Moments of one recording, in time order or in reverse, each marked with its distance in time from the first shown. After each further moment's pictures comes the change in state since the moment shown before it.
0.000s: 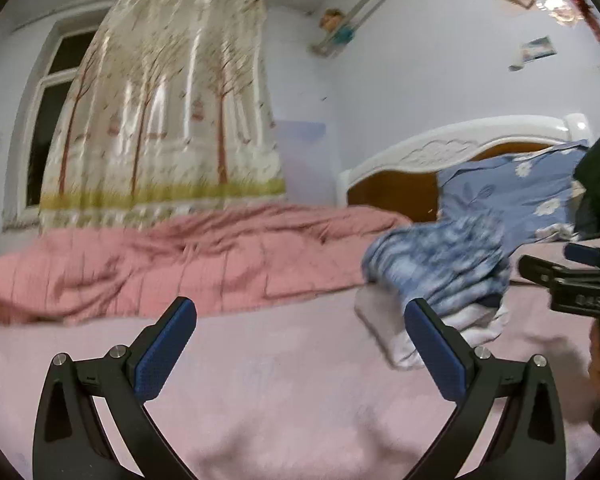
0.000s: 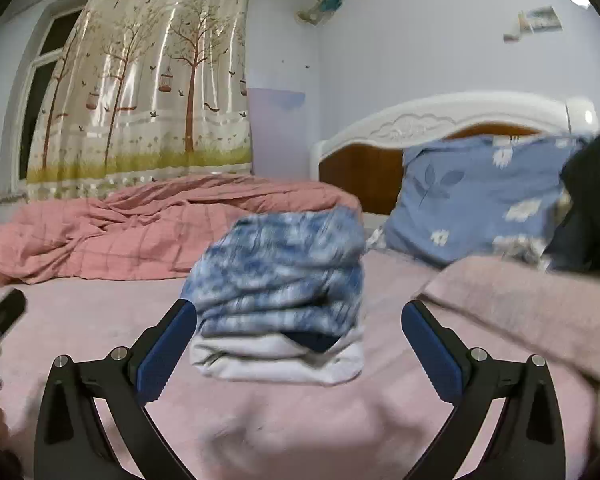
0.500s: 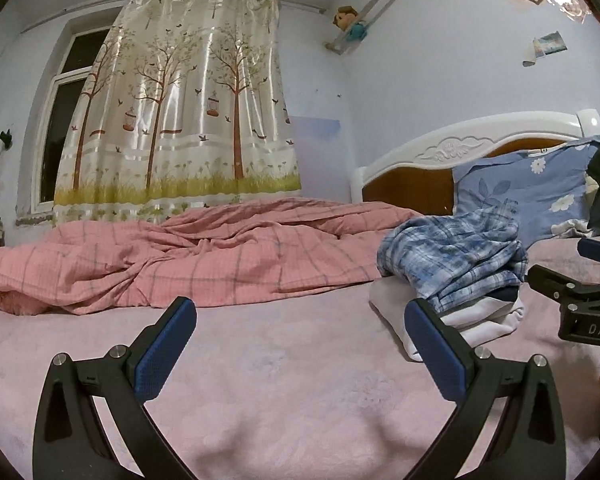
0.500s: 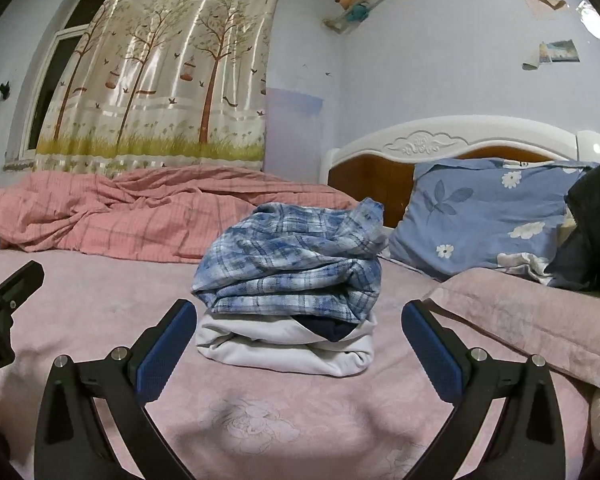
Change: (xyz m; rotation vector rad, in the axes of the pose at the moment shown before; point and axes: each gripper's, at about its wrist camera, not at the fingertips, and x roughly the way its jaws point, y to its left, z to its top) left arm -0.005 0.001 -0.010 -0.002 -0.021 0.045; right arm -0.006 0.025 -0.009 -0.117 -0.035 -0.006
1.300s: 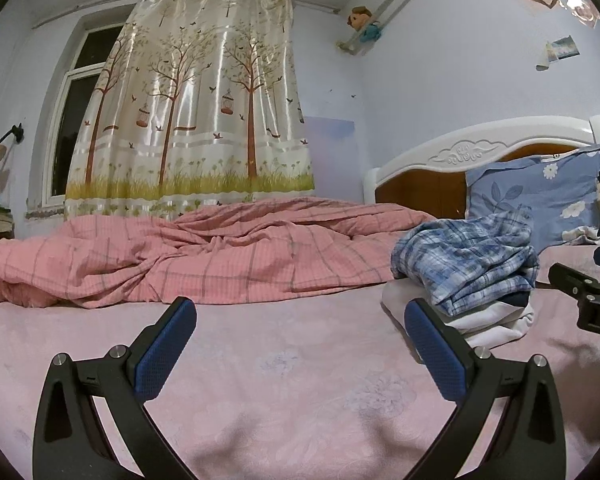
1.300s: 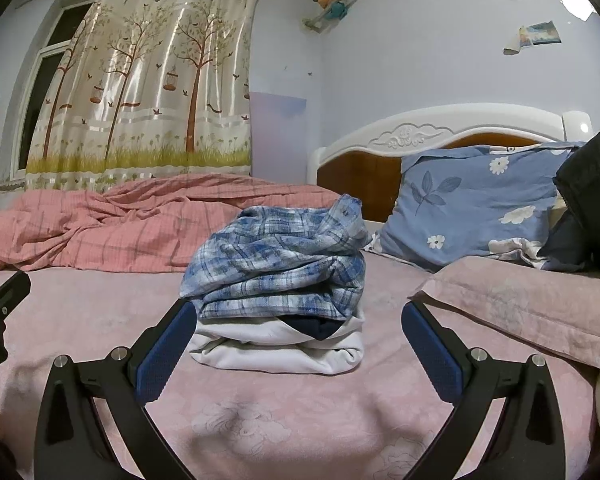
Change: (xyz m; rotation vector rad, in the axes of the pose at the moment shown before) left arm 0.001 0.004 -0.001 -0.030 0.007 0.046; right arm -0.007 -0.013 -0.004 0.074 -0.001 -0.027
